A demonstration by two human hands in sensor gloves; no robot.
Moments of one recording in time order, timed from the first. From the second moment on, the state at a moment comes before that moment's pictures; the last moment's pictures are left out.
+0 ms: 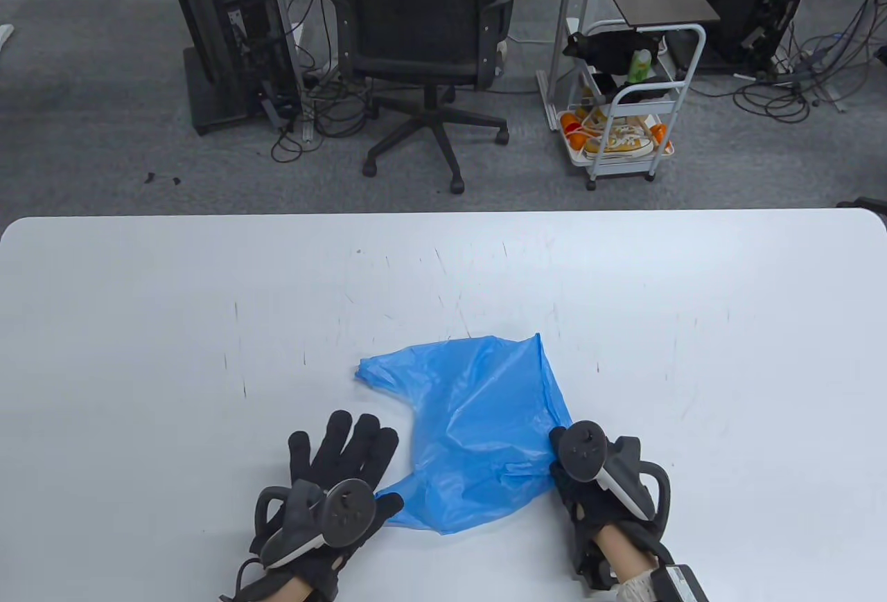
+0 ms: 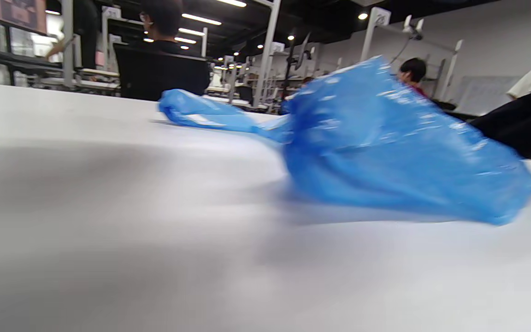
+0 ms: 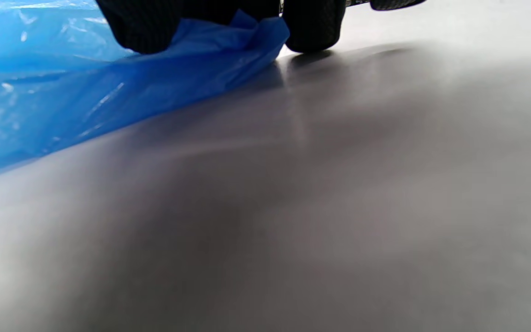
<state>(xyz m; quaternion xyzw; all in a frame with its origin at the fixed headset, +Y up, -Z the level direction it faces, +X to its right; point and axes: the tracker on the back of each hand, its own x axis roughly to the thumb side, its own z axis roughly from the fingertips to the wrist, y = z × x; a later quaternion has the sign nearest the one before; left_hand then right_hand) -0.160 -0.732 -0.243 -0.03 -0.18 0.08 0.98 0.163 -0.770 -0.296 -0.03 0.10 0.99 0.12</state>
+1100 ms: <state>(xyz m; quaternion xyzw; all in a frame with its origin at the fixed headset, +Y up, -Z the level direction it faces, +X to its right) -0.108 -0.773 -0.272 -0.18 -0.21 -0.08 0.96 0.138 -0.769 -0.288 0.05 0.16 0.98 0.07</state>
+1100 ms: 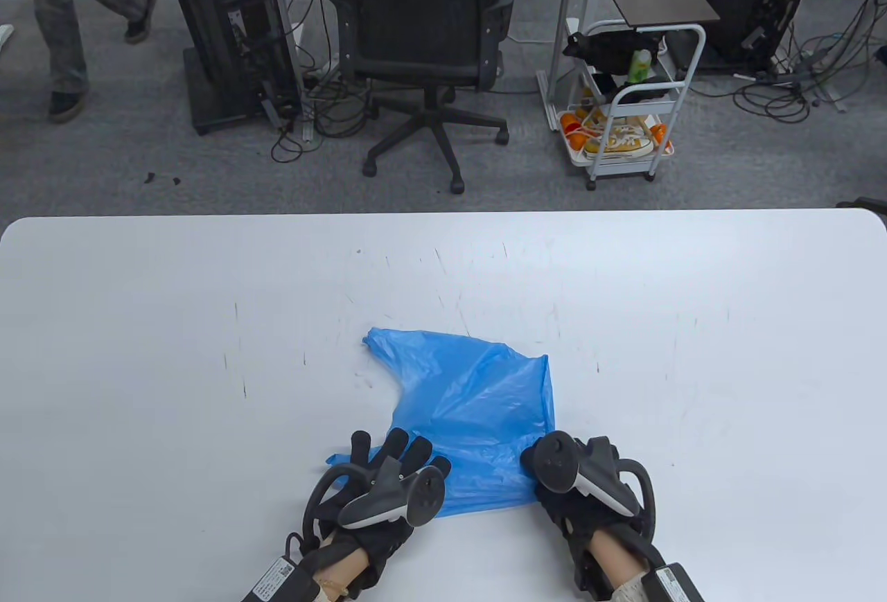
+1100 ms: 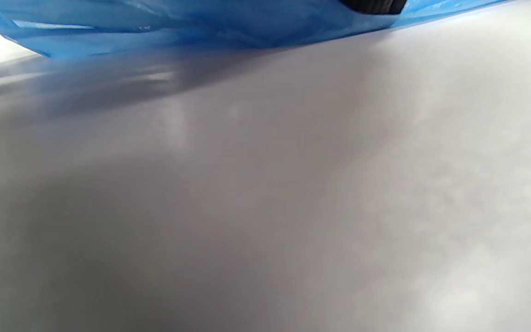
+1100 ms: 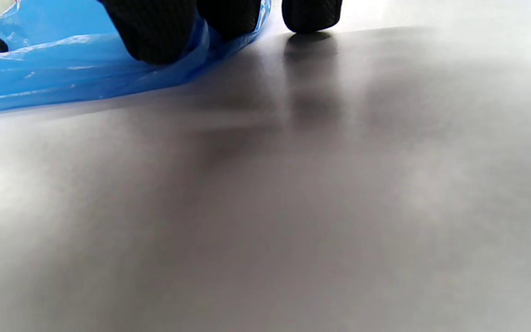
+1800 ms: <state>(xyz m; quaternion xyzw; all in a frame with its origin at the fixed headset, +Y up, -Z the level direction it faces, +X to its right) -0.180 -0.758 -0.279 -0.25 -0.10 -0.05 0.96 0.130 -0.771 -0.287 0.05 0.15 0.99 0.04</state>
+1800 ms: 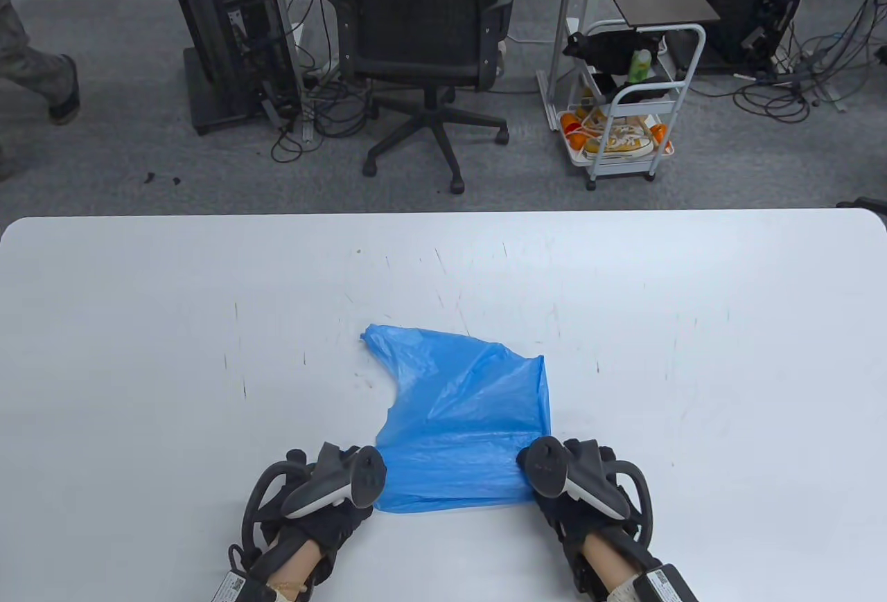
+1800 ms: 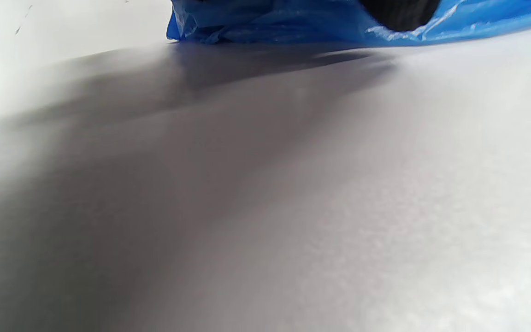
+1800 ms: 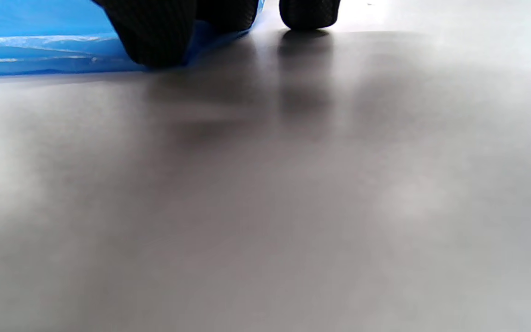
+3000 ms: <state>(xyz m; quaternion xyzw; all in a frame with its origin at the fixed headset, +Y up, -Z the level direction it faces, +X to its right) -0.155 -0.758 -0.277 -0.17 -0.18 -0.03 0.97 0.086 -0.773 -0.276 0.11 0.16 0.98 0.05</state>
